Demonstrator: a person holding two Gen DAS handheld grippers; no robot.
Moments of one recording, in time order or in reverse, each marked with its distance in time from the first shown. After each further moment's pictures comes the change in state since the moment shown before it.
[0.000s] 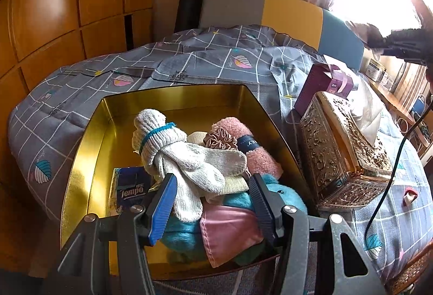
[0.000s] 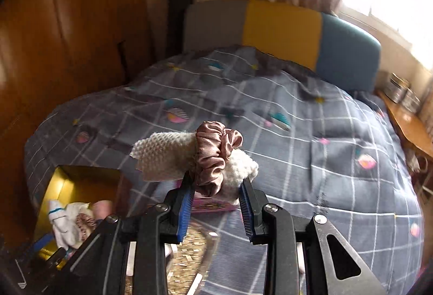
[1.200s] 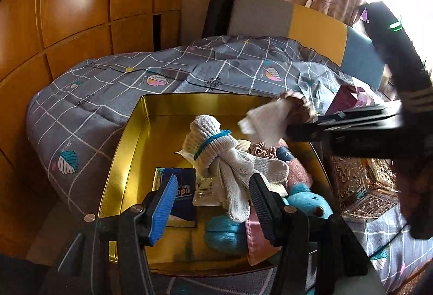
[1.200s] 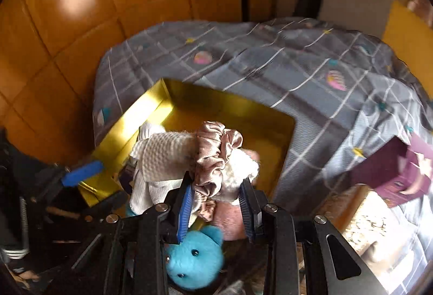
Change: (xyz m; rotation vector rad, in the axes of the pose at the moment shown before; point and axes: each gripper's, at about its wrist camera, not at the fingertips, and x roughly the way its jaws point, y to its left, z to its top) left arm -0.016 0.042 -0.001 -0.099 -0.038 0.084; right arm 0.088 0.207 -0.078 -0.349 0.240 0.361
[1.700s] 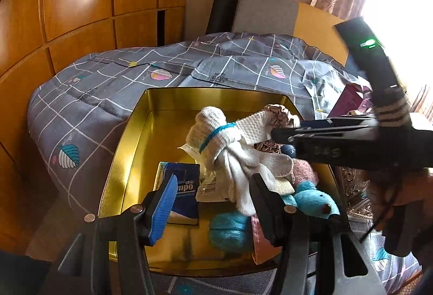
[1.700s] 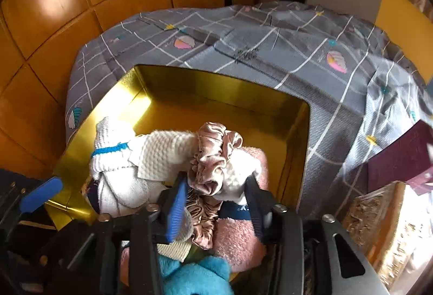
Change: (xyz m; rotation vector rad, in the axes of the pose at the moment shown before) left arm 0.005 0.004 -0.004 -0.018 0.017 0.012; right arm 0.043 0.001 -0.003 0.064 -0.011 -0.076
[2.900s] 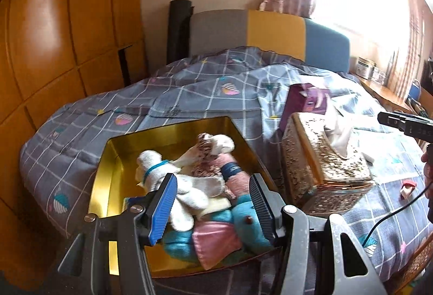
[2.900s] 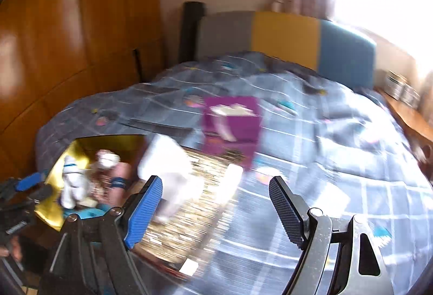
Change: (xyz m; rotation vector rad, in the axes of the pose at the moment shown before) left arm -0.046 -0.082 0.010 0.236 -0.115 -0.079; right arm -0.199 -0.156 -0.131 0.339 -0.316 -0.329
